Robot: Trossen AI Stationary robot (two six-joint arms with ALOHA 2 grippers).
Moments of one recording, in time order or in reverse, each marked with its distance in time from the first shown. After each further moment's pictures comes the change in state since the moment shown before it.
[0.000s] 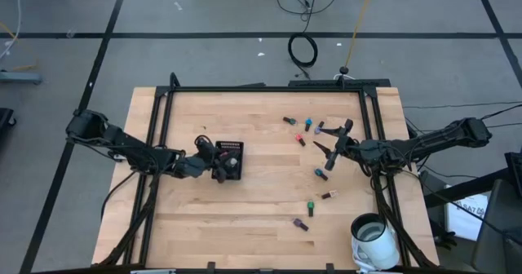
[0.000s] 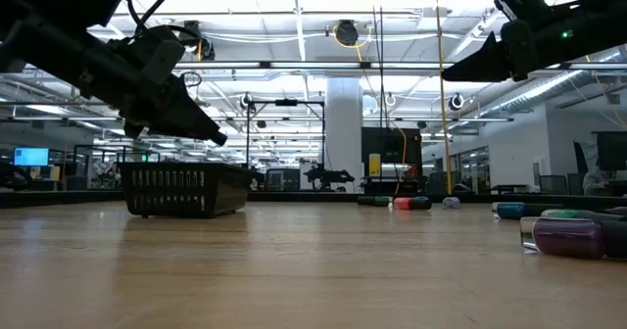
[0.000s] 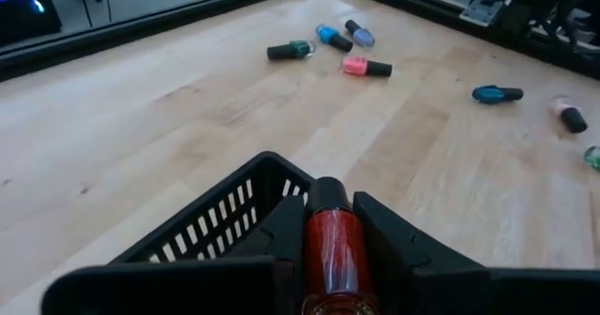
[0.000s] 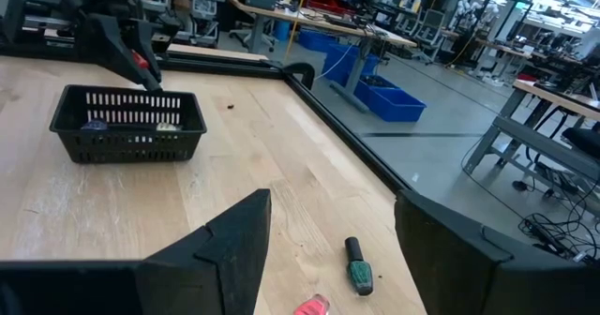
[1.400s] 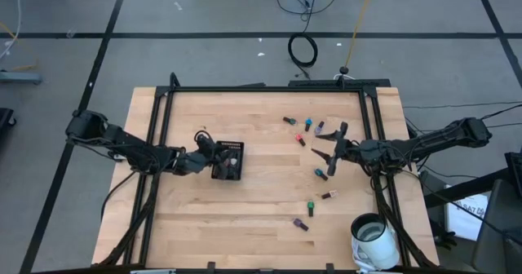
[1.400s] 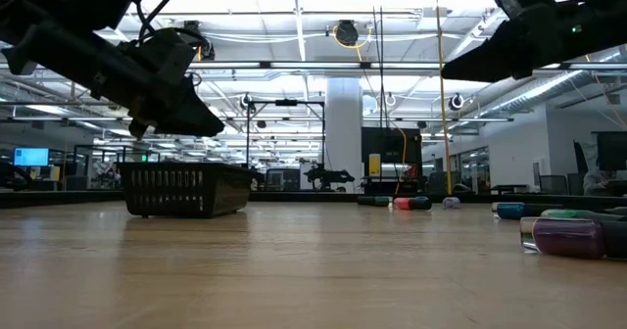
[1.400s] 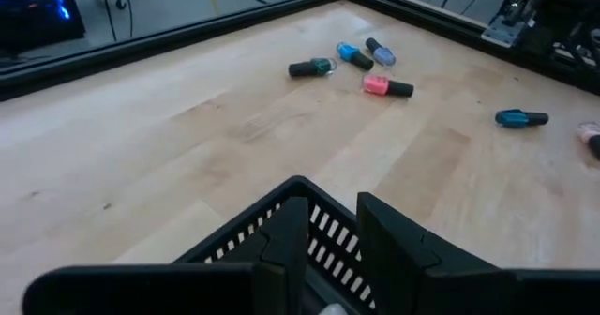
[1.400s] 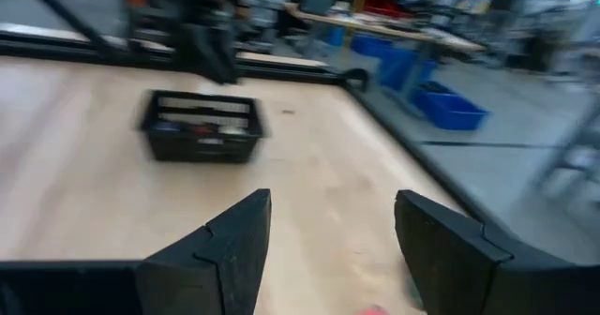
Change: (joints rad) left arm 0.059 0.001 0.001 0.031 -0.007 0.018; right arm 0.000 0.000 0.001 -0.002 -0.195 0.032
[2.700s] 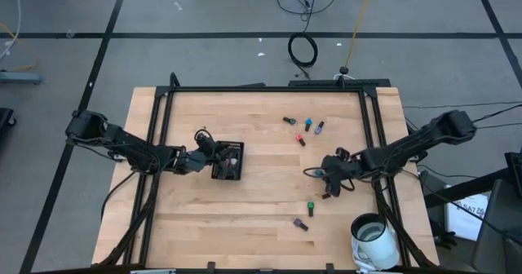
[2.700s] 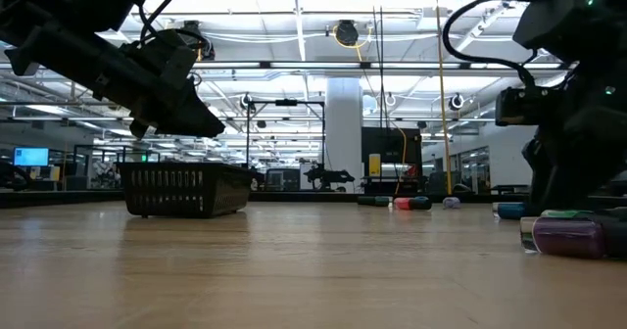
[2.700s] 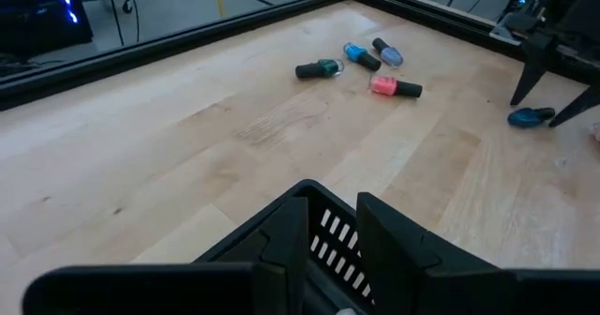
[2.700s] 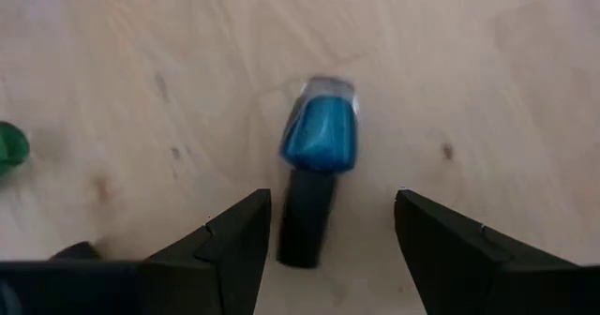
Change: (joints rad) left arm 0.015 0.000 0.000 -0.002 0.000 0.021; right arm 0.101 0.454 0.141 -0.646 -0.280 0.705
